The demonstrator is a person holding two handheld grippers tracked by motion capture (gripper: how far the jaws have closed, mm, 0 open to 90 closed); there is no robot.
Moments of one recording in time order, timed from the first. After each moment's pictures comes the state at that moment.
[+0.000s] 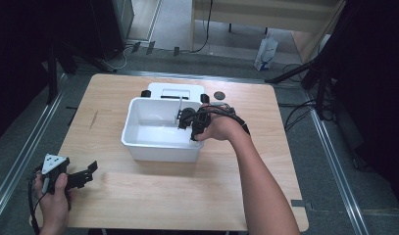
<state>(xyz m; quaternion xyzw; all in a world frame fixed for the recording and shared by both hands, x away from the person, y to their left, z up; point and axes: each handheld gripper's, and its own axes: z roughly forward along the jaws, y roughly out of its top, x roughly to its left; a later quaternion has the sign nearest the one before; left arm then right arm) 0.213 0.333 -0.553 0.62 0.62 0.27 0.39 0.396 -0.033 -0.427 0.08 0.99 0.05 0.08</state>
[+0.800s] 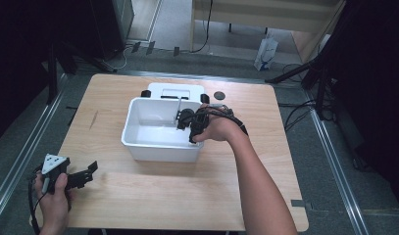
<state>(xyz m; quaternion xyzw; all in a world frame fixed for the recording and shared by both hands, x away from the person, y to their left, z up) 0.213 0.333 -0.553 0.62 0.62 0.27 0.40 0.397 -0.030 -0.431 0.10 0.99 0.05 0.09</state>
